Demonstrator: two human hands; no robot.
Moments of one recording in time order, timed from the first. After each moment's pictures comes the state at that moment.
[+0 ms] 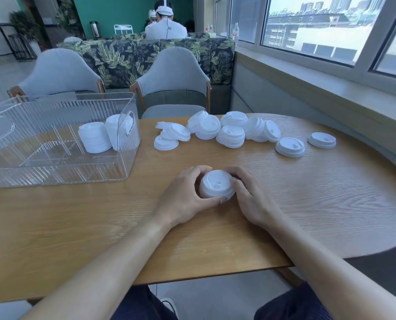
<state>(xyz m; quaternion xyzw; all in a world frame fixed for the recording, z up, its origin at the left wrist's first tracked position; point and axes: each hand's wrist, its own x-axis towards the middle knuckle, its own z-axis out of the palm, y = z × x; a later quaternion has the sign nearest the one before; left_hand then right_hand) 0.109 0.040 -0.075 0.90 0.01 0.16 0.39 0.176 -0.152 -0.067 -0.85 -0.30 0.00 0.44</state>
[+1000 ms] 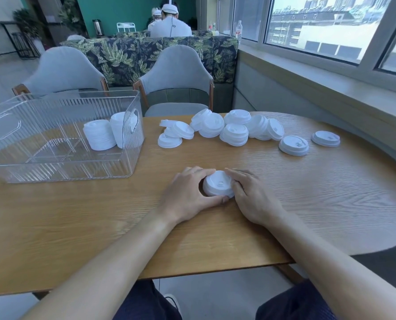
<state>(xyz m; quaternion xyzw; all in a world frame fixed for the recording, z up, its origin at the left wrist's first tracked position) 0.105 0.040 -0.071 0.95 0.01 0.16 0.28 0.173 -0.150 -0.065 -0.89 -0.33 -0.03 0.32</state>
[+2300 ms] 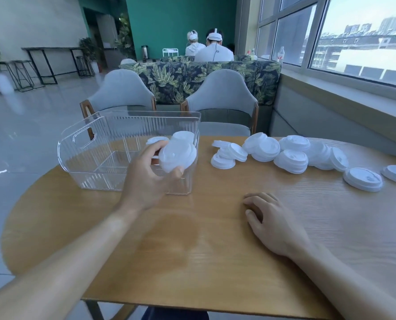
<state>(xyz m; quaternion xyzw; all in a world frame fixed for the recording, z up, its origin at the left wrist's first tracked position) 0.015 0.202 0.007 0.83 0.10 0.39 0.38 0.152 -0.063 -0.071 -0.88 -0.39 -0.09 0.25</state>
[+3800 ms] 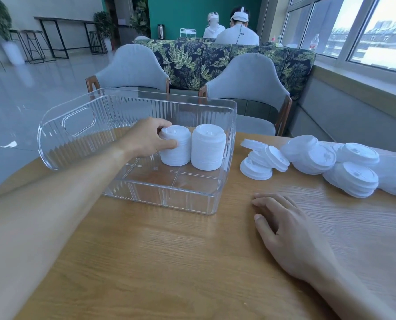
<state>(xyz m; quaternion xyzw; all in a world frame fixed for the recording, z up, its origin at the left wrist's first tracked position) 0.118 0.369 0.014 0.92 0.21 0.16 0.28 0.184 0.019 -0.078 -0.87 -0.41 -0.08 0.28</state>
